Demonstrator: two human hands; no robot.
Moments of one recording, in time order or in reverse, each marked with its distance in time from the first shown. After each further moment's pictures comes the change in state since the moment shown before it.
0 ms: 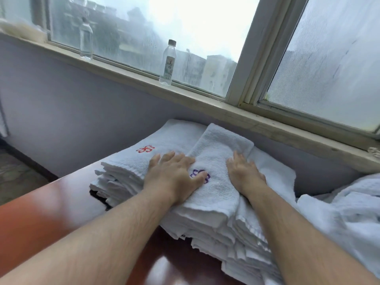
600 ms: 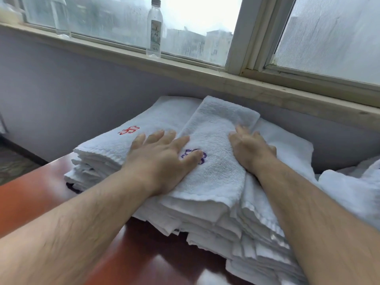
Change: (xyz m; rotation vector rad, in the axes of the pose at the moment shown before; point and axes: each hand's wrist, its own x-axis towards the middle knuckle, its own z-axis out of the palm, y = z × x) left_hand 0.002 -0.001 -0.007 0.100 -0.097 0.025; right_hand 0.021 0.010 0.005 0.077 0.052 -0.042
